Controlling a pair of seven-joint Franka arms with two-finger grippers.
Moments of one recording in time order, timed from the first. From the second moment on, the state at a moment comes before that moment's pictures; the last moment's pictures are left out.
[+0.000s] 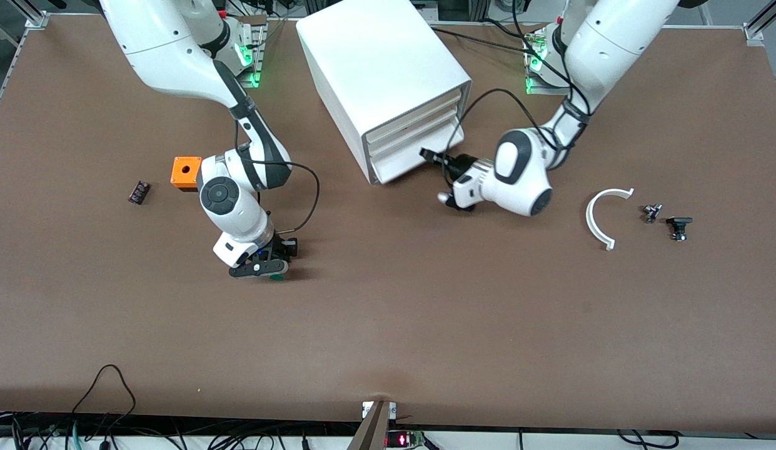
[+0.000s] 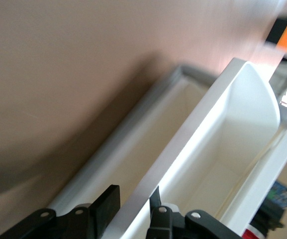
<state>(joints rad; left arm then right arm) -0.12 0.58 -0.32 -2.02 -0.92 2.01 0.36 0.38 0.63 -0.01 -1.81 0.00 2.59 0.23</state>
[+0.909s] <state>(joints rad) 0.11 0.30 -0.21 -1.90 -0.75 2.09 0.36 0.57 0.56 0.06 -1.54 -0.01 2.41 -0.35</state>
